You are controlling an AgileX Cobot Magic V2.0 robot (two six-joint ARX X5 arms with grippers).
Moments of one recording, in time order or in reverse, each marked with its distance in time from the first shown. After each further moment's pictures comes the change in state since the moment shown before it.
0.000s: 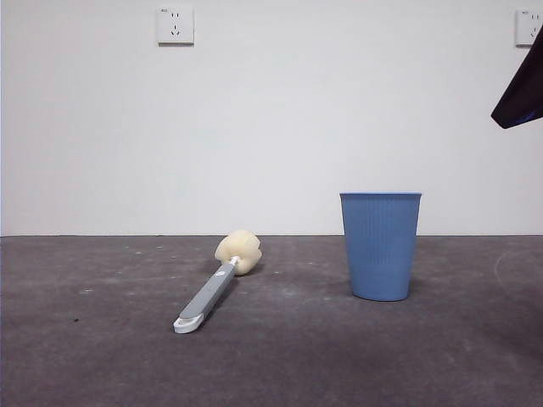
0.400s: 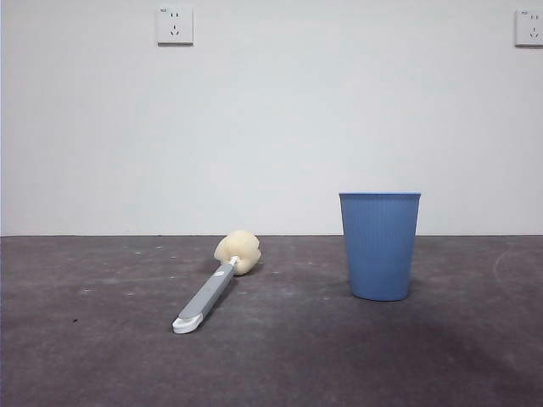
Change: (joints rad) left arm 0.000 0.000 0.000 0.000 0.000 0.000; right arm -0.522 -0.348 -0.229 0.354 0.075 -0.193
